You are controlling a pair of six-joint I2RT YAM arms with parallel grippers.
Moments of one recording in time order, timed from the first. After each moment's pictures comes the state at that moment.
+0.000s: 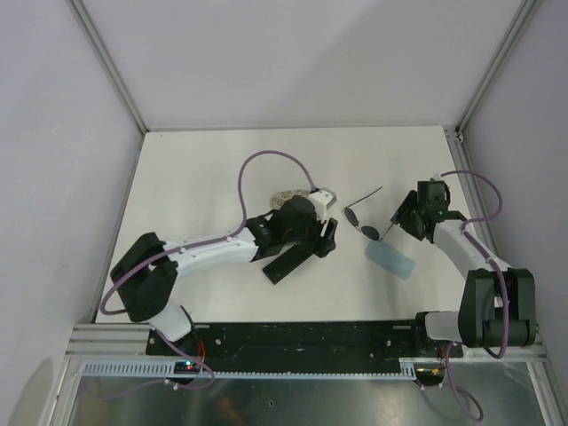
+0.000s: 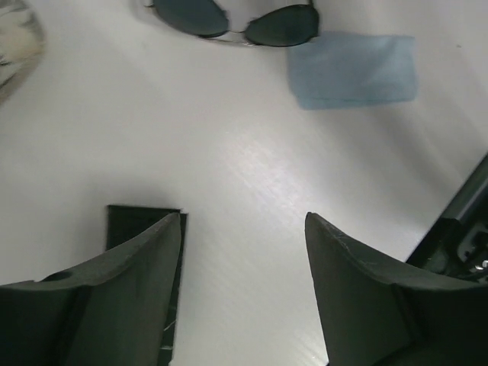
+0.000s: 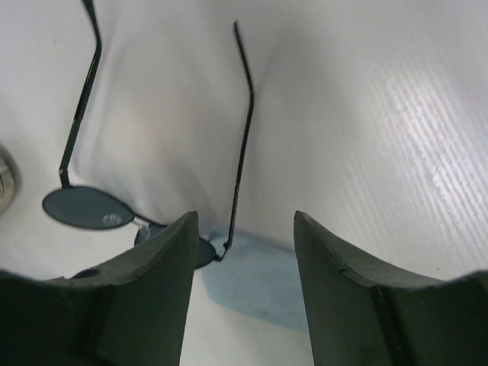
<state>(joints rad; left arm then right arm) -0.93 1.56 1.01 -0.09 0.01 -0.33 0.04 1.30 0.76 -0.35 0.04 0.60</state>
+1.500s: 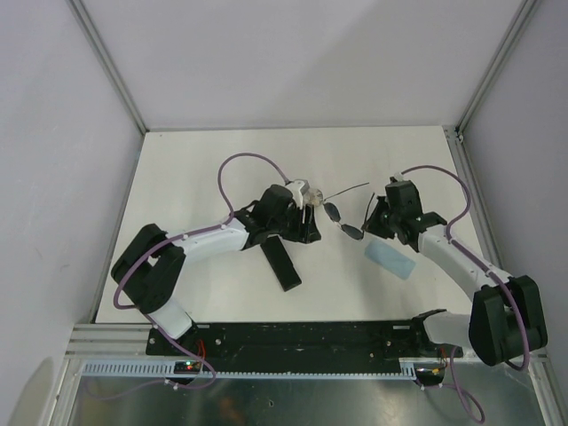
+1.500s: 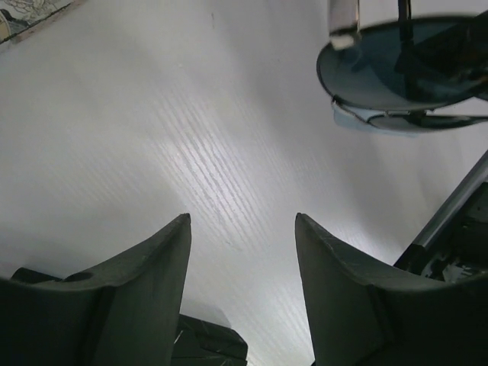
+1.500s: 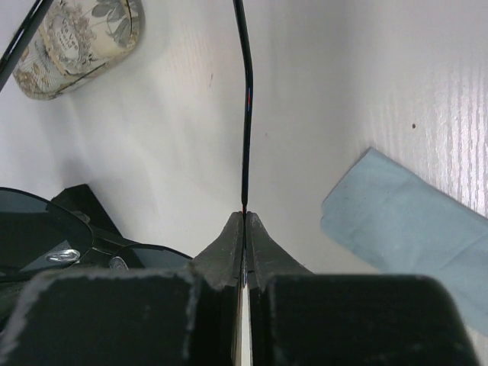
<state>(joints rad) -0.76 1.63 0.96 -0.02 0.21 -0.50 0.30 1.26 0.79 -0.35 -0.07 0.66</state>
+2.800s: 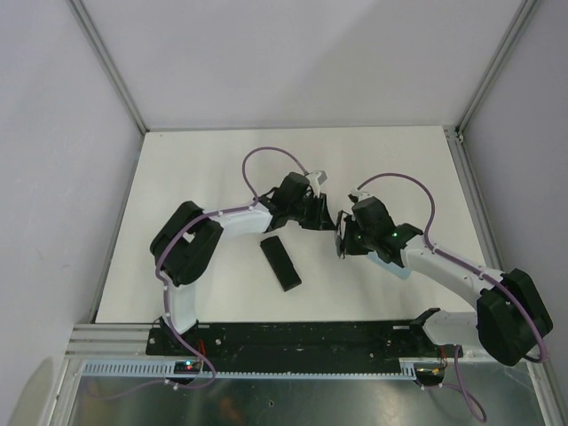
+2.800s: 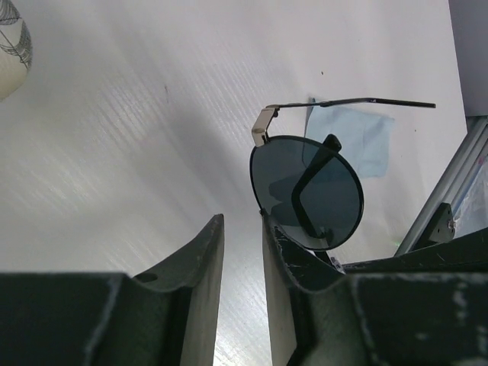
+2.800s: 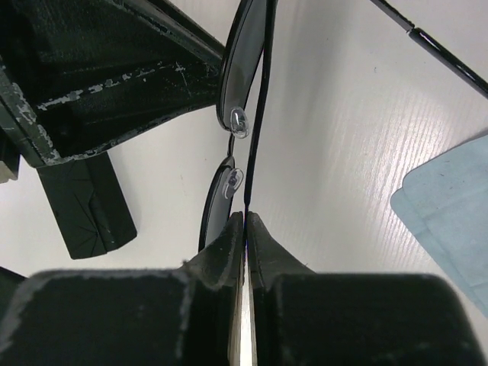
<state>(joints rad) -0.74 1.92 1.20 0.05 0.37 -0.57 0.62 1.25 0.74 -0.35 -0.01 0.52</state>
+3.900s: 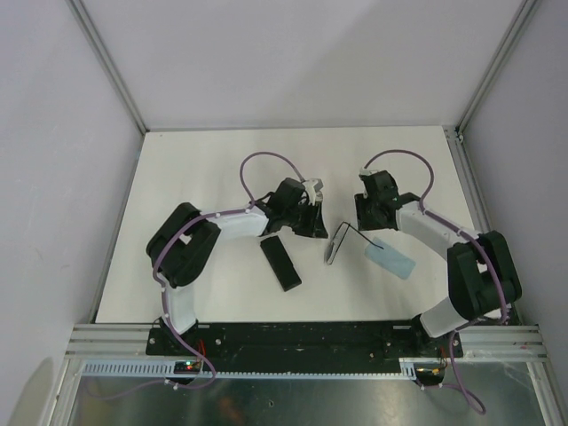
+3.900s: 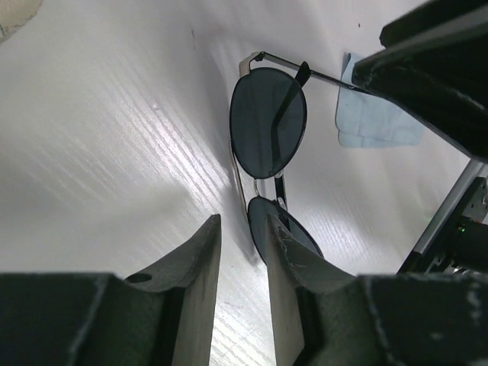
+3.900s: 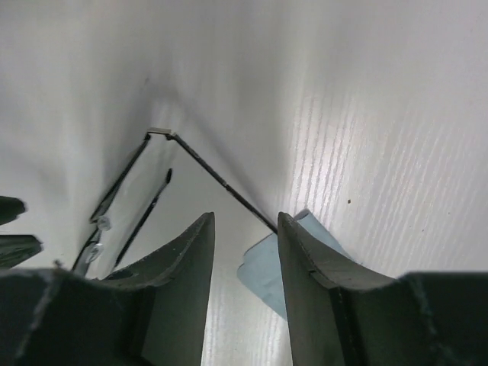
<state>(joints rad) -0.72 1.90 1.14 0.02 0.38 -0.51 0.39 1.50 0.95 -0.42 0.08 0.25</state>
